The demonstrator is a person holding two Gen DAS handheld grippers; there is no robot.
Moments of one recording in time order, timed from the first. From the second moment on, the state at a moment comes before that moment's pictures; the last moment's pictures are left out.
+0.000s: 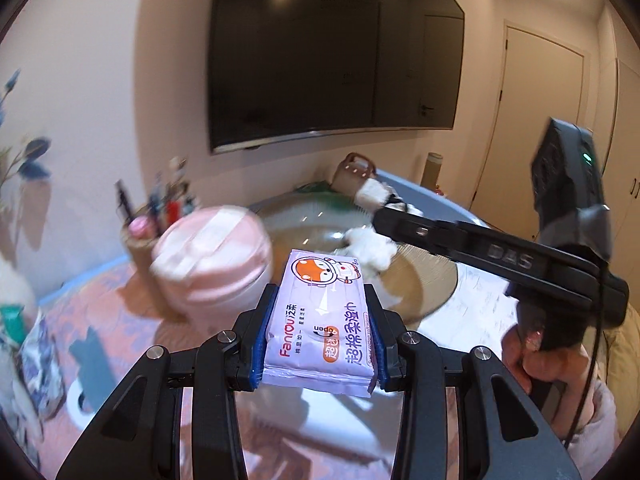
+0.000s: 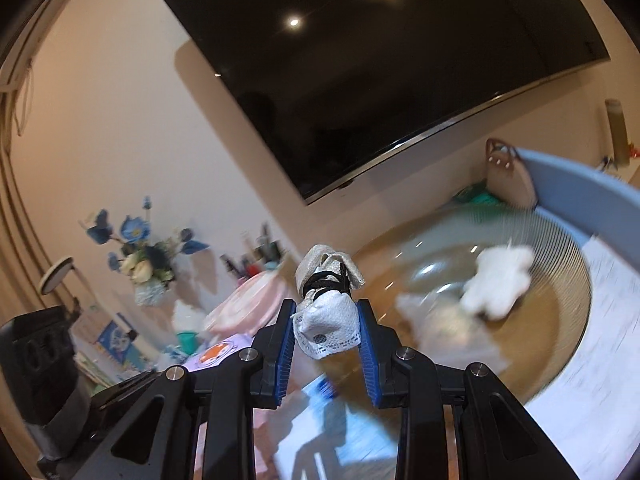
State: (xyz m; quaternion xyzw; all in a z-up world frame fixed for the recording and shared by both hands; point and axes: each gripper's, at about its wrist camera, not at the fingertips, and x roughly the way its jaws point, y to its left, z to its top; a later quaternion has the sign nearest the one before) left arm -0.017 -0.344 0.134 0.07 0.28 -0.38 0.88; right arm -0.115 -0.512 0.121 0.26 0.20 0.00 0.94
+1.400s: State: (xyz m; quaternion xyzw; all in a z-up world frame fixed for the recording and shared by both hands) left arm -0.028 -0.418 0.116 0.19 0.33 -0.41 0.83; right arm -0.076 -0.557 0.115 0.27 0.33 -0.06 0.90
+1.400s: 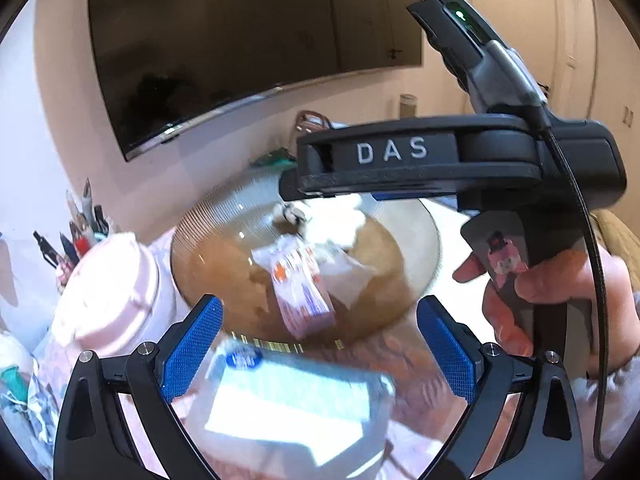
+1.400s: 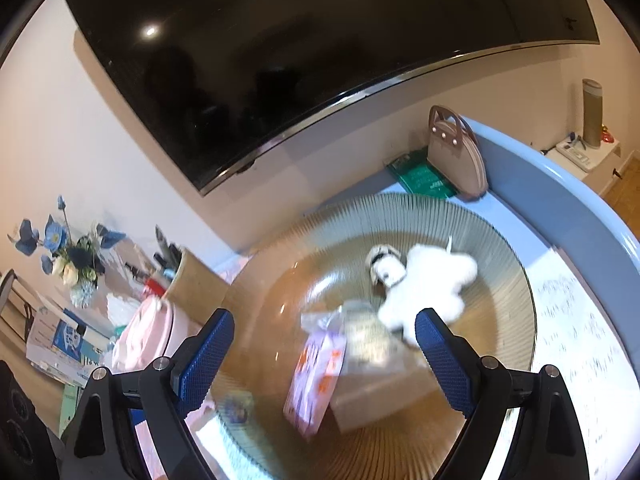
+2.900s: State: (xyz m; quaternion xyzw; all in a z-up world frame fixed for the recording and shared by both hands) left arm 0.023 -0.070 0.054 0.11 0.43 -0.12 0.89; right arm -0.032 -0.272 0.086 0.15 0.42 0.08 0.89
